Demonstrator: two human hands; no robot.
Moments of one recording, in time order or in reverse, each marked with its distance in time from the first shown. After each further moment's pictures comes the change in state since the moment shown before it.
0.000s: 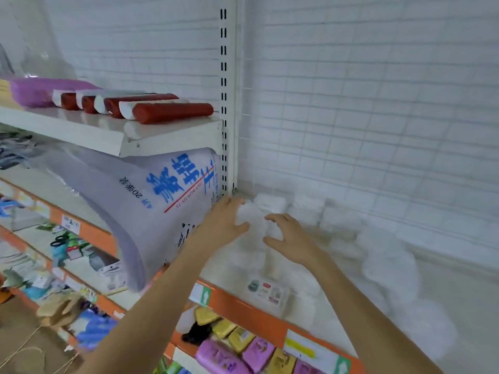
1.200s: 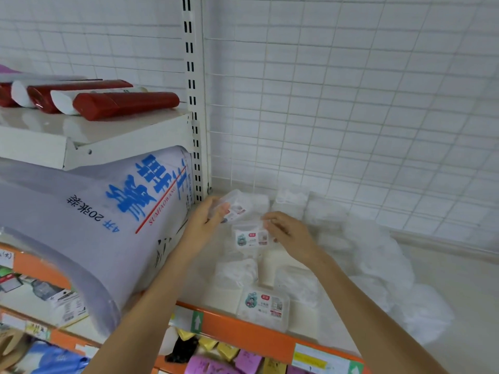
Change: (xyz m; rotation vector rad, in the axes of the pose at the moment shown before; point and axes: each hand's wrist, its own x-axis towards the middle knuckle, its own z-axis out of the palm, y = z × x) left_hand 0.026 -0.026 0.014 -0.714 0.075 0.076; right_hand 0.009 0.018 0.004 0.393 0.226 0.083
